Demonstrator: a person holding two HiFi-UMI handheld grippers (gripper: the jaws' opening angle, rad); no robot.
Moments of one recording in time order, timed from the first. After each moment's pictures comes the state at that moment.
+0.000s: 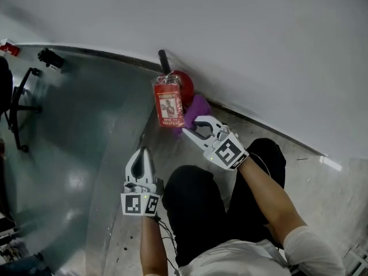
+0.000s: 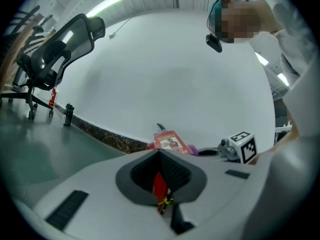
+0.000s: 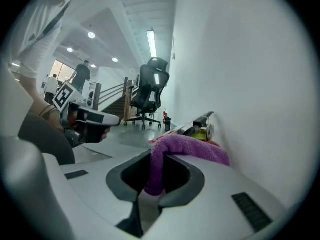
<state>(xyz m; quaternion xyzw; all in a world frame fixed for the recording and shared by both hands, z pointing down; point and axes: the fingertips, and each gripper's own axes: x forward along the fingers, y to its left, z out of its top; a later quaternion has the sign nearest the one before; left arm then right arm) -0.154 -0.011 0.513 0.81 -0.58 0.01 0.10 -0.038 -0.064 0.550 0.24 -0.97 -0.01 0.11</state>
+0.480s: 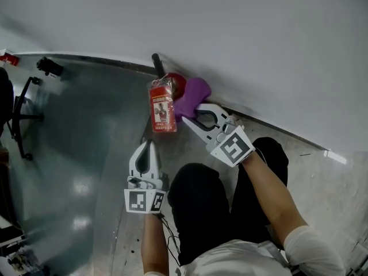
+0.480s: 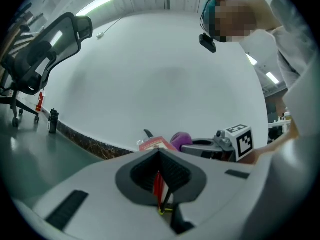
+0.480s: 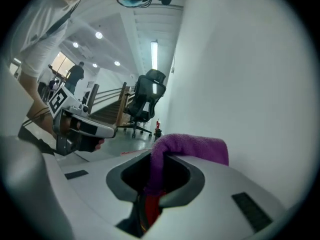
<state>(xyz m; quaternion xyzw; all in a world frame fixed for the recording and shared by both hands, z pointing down) -0.114 -0.034 0.488 0.84 -0.54 0.02 0.07 -0.014 -0.089 0.488 0.28 -0.95 -0.07 0.05</state>
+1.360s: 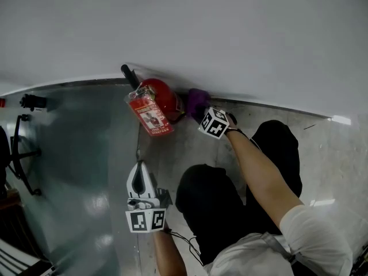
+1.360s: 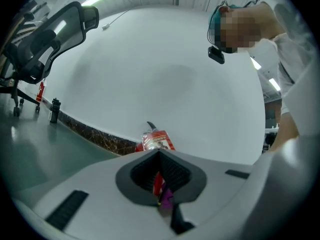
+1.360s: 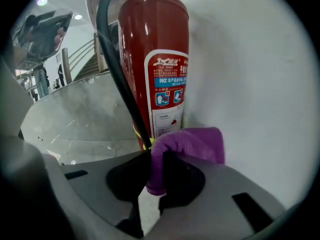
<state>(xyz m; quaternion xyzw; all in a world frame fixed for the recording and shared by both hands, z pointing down) -0.135 -0.025 0.512 0.84 -0.53 0.03 0.12 0.025 -0.121 0.796 0.30 -0.87 0.13 0.37</state>
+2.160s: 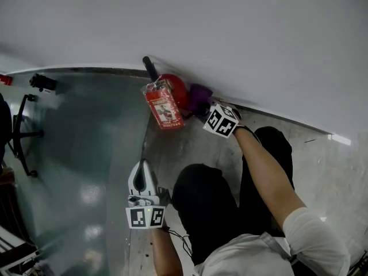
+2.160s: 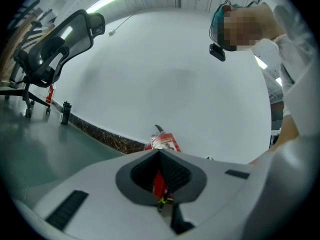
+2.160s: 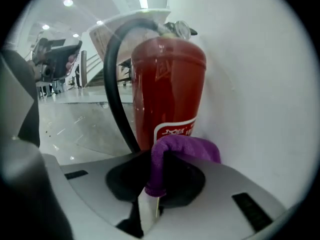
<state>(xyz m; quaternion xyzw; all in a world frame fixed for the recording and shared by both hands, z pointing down) -0.157 -0.003 0.501 0.82 -0.57 0.01 0.12 0.003 -0.134 0.706 0.26 -0.91 0.05 0.32</state>
